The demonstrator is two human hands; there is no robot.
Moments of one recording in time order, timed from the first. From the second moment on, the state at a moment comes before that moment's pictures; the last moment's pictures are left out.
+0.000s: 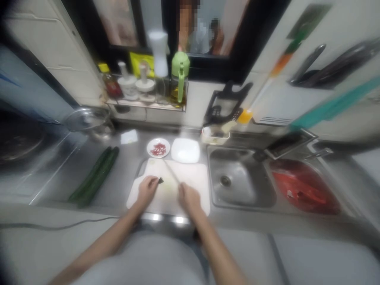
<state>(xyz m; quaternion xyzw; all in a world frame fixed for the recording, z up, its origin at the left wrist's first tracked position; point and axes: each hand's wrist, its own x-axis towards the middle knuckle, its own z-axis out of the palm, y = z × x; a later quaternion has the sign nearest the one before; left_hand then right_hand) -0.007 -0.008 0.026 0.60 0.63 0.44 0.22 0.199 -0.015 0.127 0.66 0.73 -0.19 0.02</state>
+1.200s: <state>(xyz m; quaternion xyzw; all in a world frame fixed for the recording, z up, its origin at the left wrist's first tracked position) -0.006 -0.007 0.011 0.69 0.57 0.41 0.17 0.160 -0.025 0.112 0.56 0.79 -0.18 0.13</state>
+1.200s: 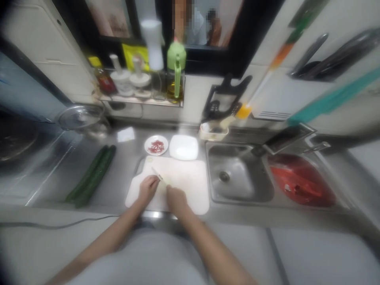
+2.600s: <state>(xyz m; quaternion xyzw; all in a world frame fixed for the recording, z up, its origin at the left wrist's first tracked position) -0.006 -0.006 0.009 0.69 0.58 0.40 0.16 0.151 -0.017 0.111 0.57 0.78 -0.21 0.14</state>
